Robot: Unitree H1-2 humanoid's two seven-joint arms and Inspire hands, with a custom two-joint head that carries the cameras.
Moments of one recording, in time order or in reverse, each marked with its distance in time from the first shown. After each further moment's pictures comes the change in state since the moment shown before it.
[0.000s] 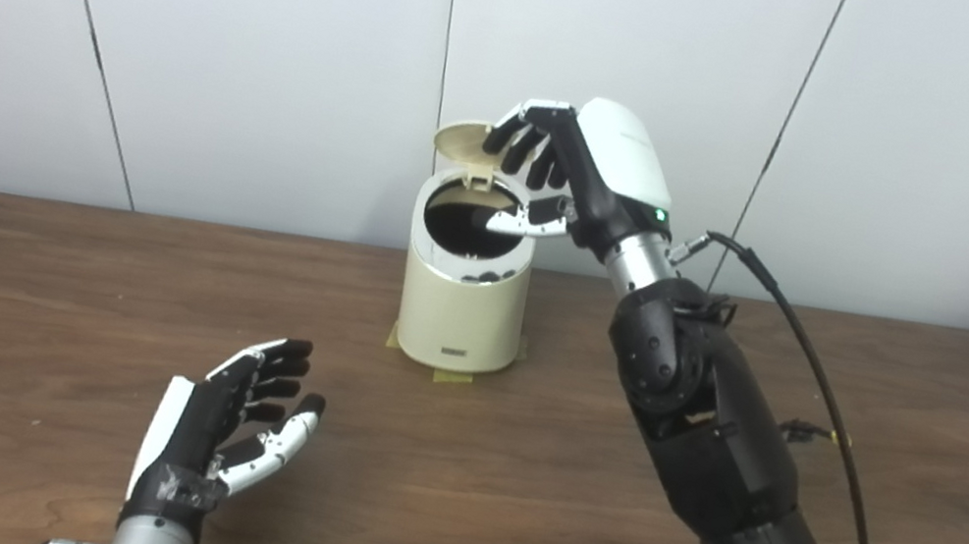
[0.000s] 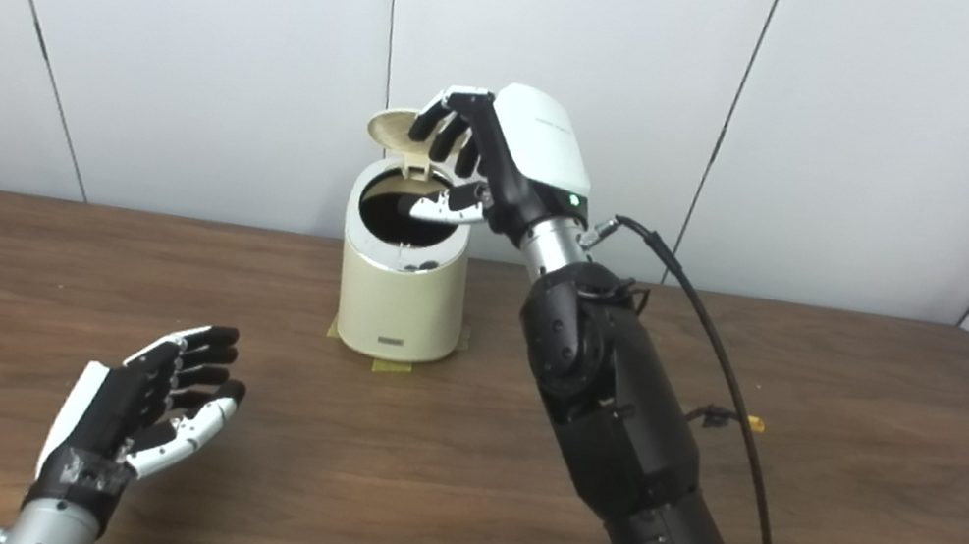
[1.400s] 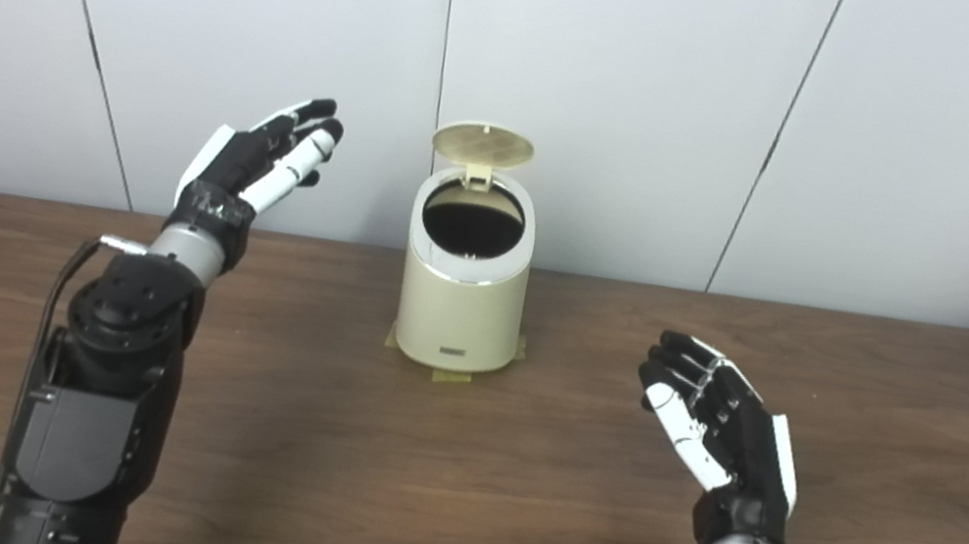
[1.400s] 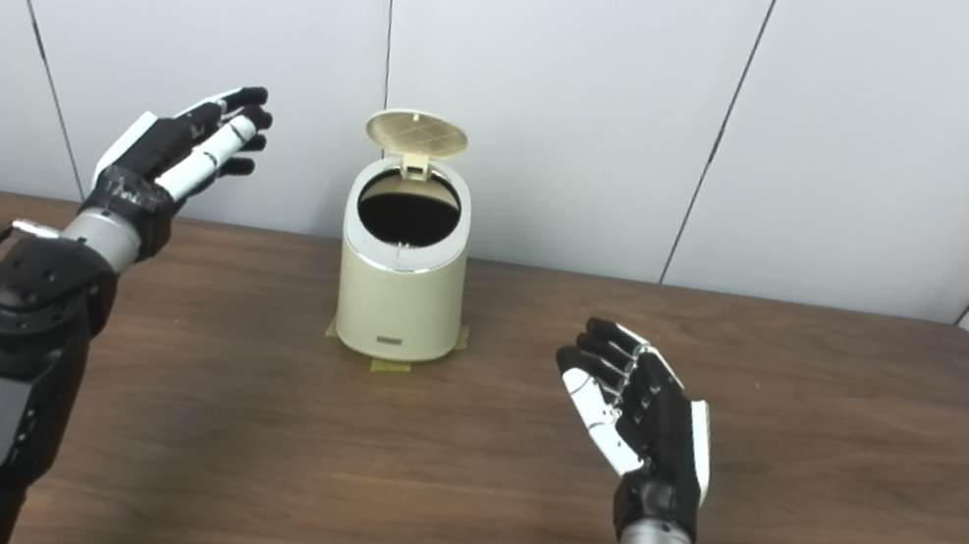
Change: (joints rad) left arm -0.636 0.150 0.120 0.466 -0.249 0.025 -0.109; right arm 0.633 0.278 -0.348 -0.393 0.608 0.118 -0.081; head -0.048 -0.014
